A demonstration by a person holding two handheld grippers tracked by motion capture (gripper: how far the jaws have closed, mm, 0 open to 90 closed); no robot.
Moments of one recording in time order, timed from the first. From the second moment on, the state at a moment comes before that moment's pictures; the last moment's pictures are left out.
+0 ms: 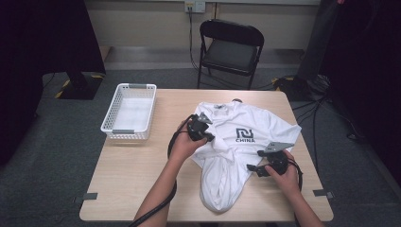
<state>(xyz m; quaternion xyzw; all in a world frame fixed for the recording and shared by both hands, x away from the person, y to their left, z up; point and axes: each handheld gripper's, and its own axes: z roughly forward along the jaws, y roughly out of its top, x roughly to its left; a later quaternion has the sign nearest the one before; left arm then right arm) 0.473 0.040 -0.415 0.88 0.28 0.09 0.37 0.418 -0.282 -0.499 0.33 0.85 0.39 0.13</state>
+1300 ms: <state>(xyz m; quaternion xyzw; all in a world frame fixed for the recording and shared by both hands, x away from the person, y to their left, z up) 0.504 0.183 -0.386 0.85 0.37 0.15 0.35 0.418 -0.282 -0.499 0.33 0.85 0.39 0.13</state>
